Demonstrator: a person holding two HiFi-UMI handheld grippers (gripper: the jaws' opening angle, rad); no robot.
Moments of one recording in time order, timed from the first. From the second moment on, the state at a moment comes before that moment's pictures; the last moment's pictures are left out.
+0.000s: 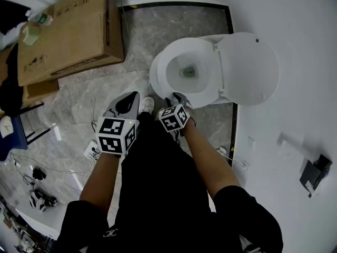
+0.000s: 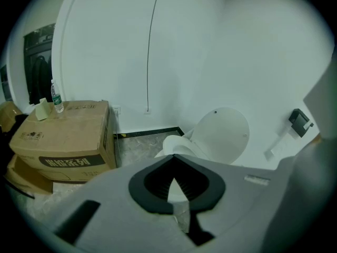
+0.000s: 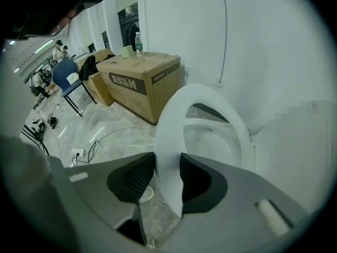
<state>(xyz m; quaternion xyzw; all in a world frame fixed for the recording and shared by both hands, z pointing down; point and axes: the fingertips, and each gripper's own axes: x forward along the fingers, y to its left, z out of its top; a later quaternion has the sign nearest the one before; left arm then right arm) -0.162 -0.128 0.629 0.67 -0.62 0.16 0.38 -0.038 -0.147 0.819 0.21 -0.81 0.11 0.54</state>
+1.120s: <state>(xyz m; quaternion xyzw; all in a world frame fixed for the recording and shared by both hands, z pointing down) -0.204 -0.122 0.732 0.63 -0.62 0.18 0.43 -0.066 -0.125 0.945 0.16 -0.77 0.11 0.60</state>
